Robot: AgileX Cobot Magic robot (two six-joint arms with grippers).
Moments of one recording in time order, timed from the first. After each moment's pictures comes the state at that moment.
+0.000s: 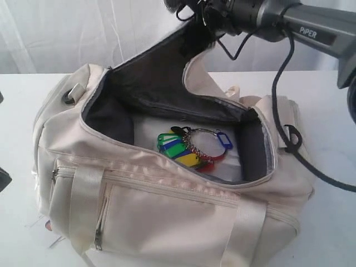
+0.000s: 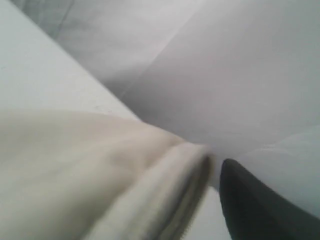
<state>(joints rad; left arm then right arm) -0.50 0.92 -0.85 -0.05 1.06 0.32 0.59 2.17 -1.98 -0.60 0.51 0.01</state>
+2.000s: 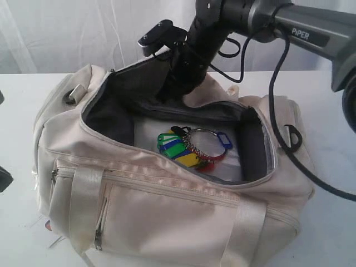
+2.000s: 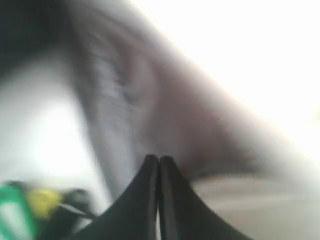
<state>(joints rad) -0.50 0.92 -0.84 -0.05 1.05 0.32 0.63 2.17 -1.99 0.11 1.00 -0.53</state>
